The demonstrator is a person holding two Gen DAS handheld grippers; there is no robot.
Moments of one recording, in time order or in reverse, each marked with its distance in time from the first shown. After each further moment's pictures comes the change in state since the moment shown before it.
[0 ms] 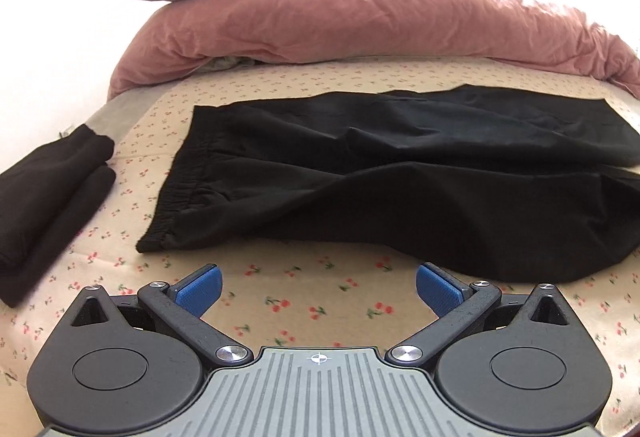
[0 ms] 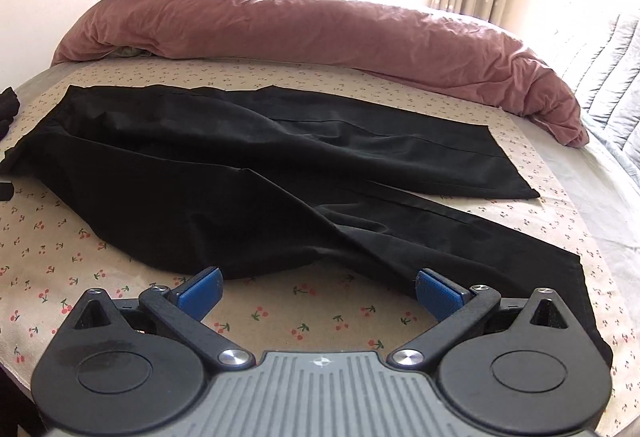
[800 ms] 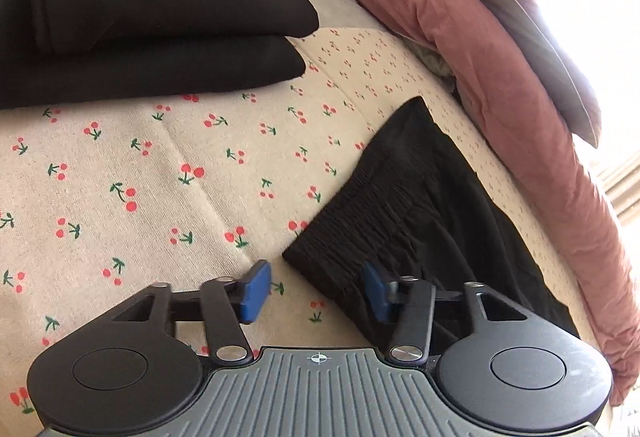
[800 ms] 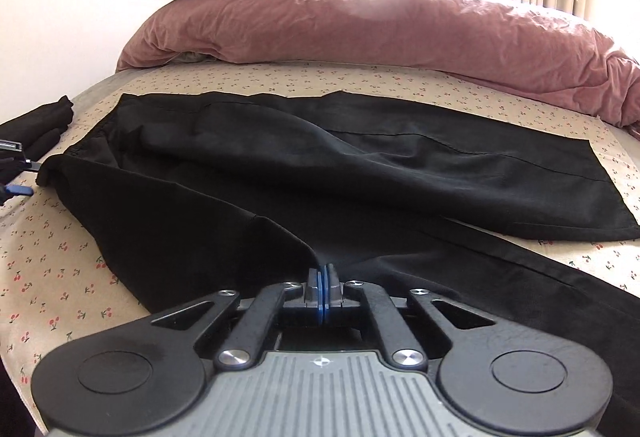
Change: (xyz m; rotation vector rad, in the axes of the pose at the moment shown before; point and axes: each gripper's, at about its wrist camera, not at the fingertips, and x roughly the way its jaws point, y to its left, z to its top) left arm 0.102 0.204 -0.022 -0.883 0.048 -0.059; right arm 0.061 -0.027 0.023 -0.046 -0.017 0.291
